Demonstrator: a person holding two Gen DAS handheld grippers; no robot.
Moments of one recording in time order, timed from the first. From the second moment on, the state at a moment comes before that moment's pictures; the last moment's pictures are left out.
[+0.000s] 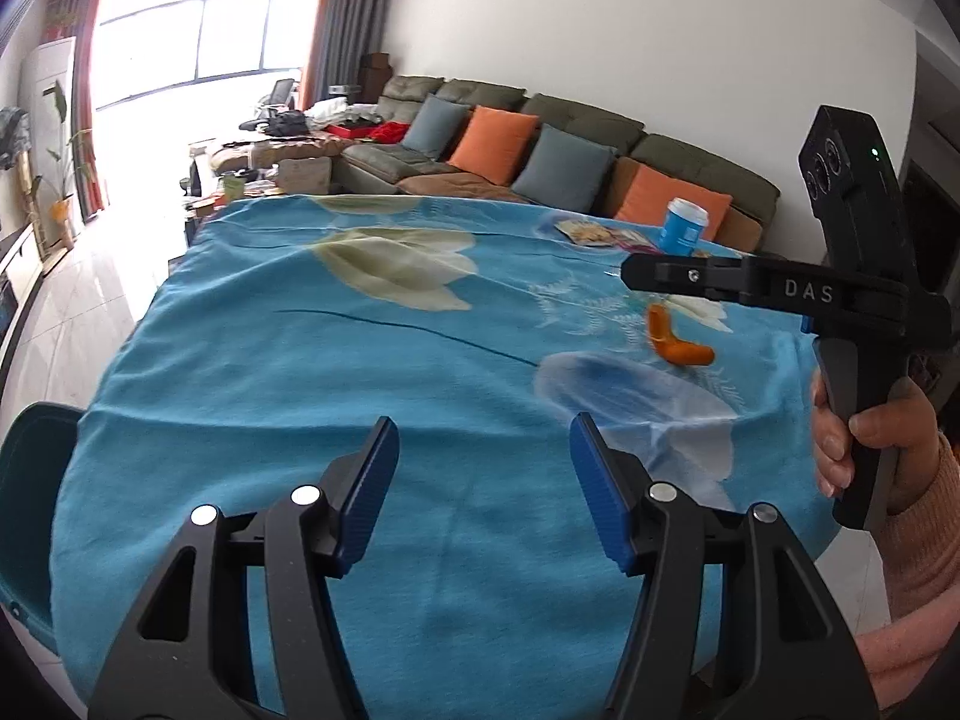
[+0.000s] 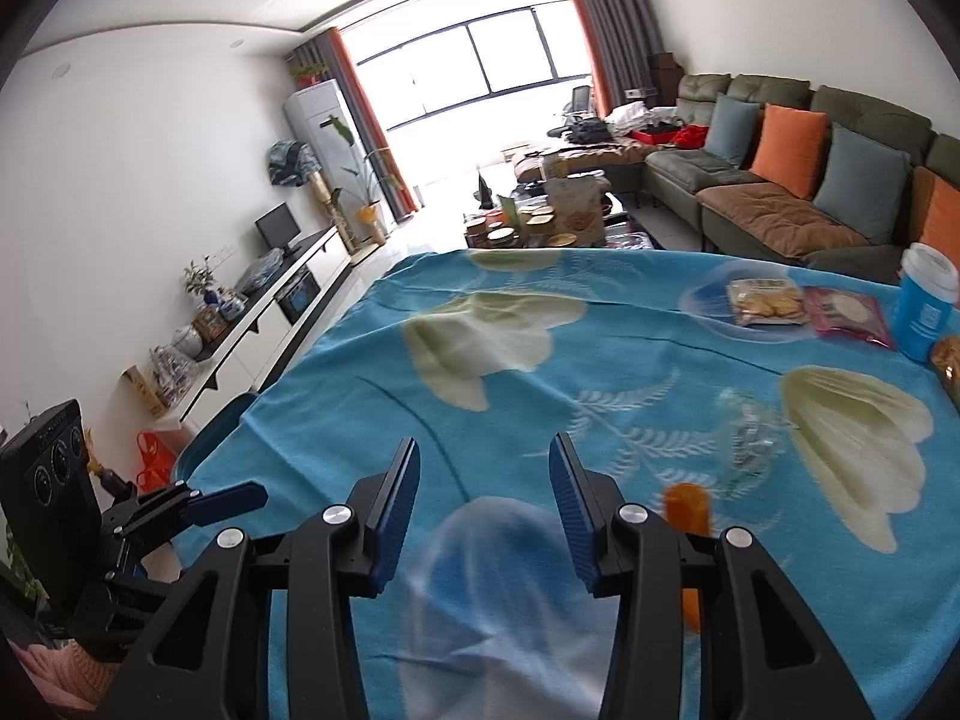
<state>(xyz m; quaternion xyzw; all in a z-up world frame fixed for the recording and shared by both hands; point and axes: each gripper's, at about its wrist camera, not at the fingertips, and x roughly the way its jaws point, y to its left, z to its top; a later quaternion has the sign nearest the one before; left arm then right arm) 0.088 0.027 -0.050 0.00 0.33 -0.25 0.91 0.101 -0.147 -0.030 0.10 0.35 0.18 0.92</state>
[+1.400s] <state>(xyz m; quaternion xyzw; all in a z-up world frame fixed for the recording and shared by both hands) 0.168 -0.123 -0.081 -0.01 0.45 -0.34 0.83 0.143 -0.251 -0.075 0.16 0.38 0.13 0.90</state>
